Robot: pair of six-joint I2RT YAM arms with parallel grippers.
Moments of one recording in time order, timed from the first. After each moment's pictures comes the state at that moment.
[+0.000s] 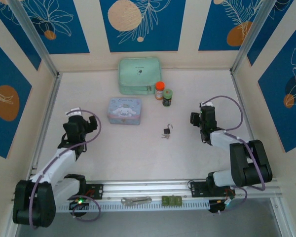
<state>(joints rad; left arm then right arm) -0.11 1.02 0.40 0.09 -0.33 -0.22 0.13 1.38 0.48 0.28 0.21 0.14</state>
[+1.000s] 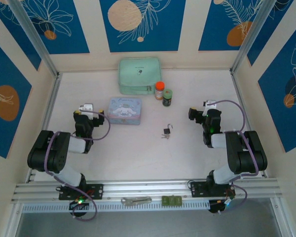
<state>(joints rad) -0.11 1.58 0.35 0.95 -0.19 0.03 0.03 1.52 0.40 0.73 0.05 0.11</state>
